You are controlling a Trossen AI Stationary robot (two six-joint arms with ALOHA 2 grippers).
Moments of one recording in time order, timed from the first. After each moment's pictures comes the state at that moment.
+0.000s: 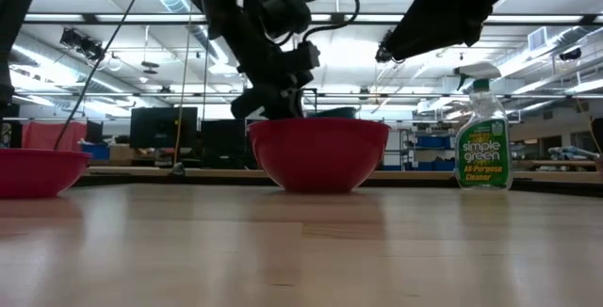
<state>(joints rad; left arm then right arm) 0.23 1.77 1.24 -0.36 -0.10 0.74 0.39 1.37 0.89 -0.33 0.74 0.59</state>
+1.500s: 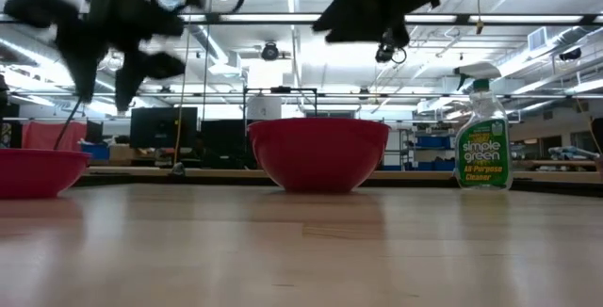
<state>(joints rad) 0.06 1.28 1.00 -1.21 0.09 0.47 0.19 1.51 0.89 0.28 0.68 0.26</state>
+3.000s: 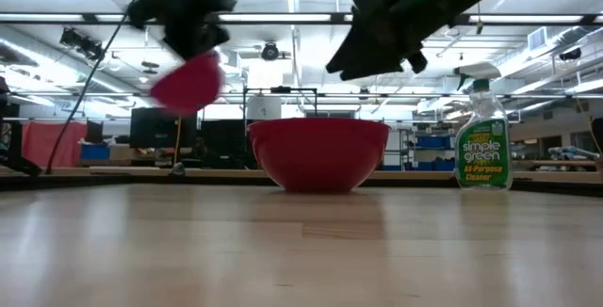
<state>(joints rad) 0.27 1.30 1.17 -1.00 -0.05 0.52 0.22 1.56 0.89 0.07 0.70 0.46</state>
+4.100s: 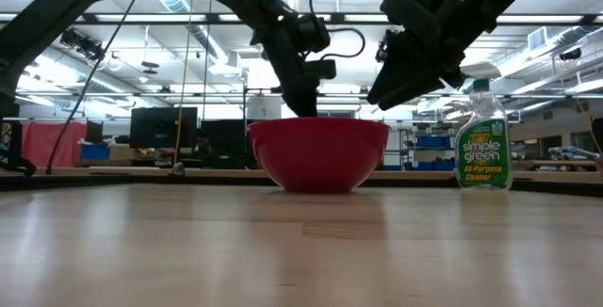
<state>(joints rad) 0.48 2.07 1.82 -0.78 0.06 0.44 0.27 1.51 0.89 -0.29 0.58 0.69</state>
